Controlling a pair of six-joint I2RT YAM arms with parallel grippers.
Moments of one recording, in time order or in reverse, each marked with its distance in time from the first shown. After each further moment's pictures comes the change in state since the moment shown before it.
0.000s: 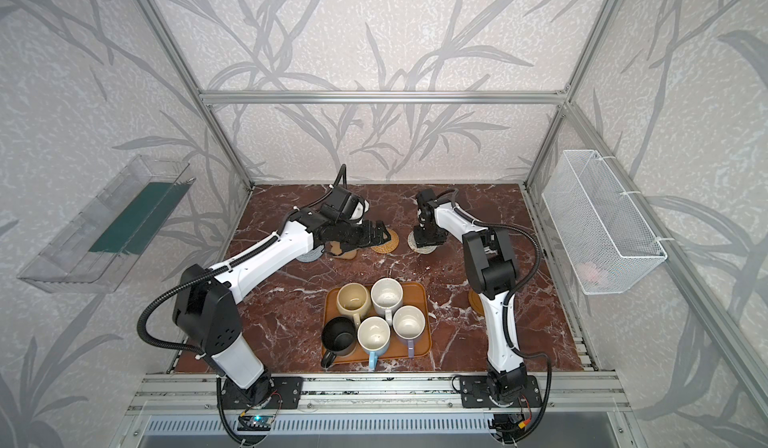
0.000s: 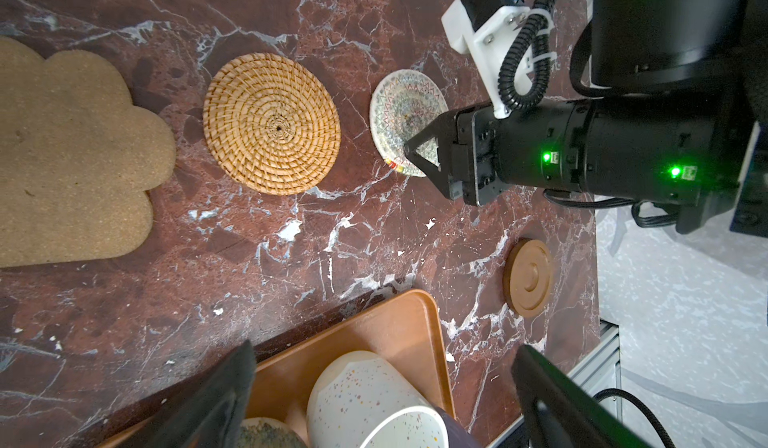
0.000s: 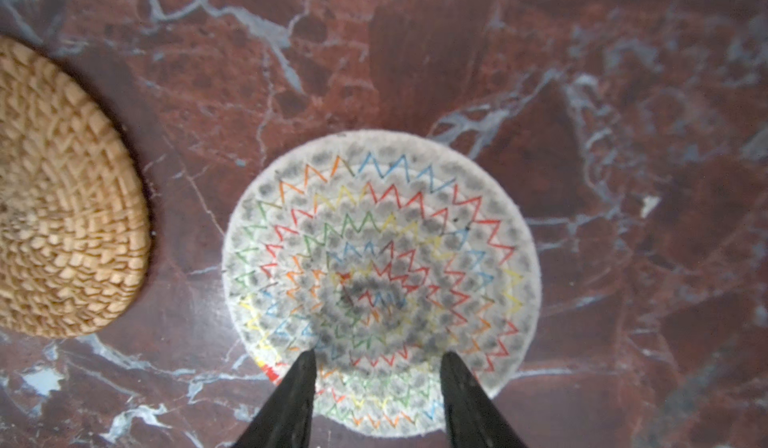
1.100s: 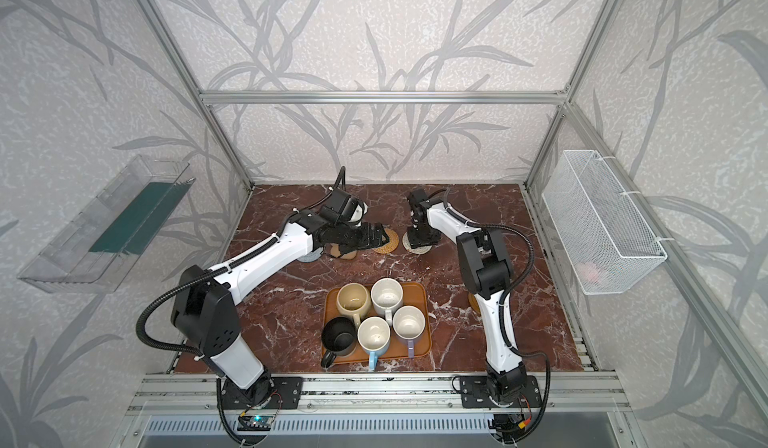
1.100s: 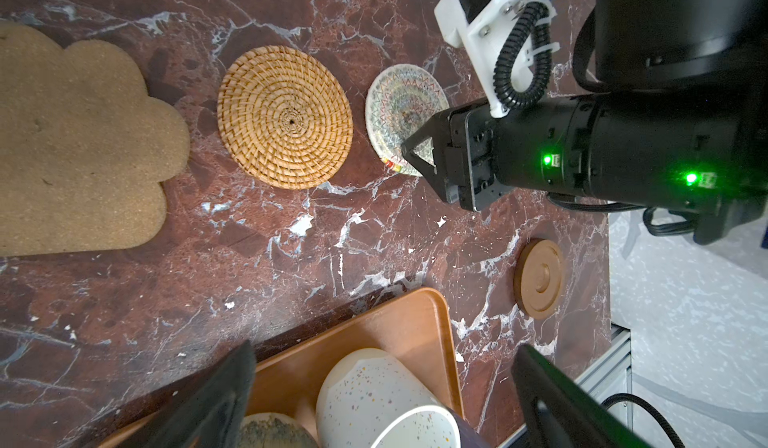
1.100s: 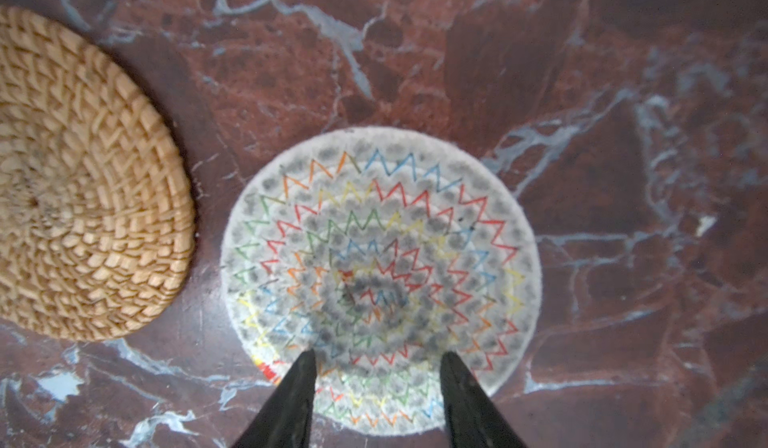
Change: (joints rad) left arm 0.000 -0.013 -0.025 0.002 -0.017 0.000; right arm 0.041 0.019 0.040 -0.031 0.036 0.007
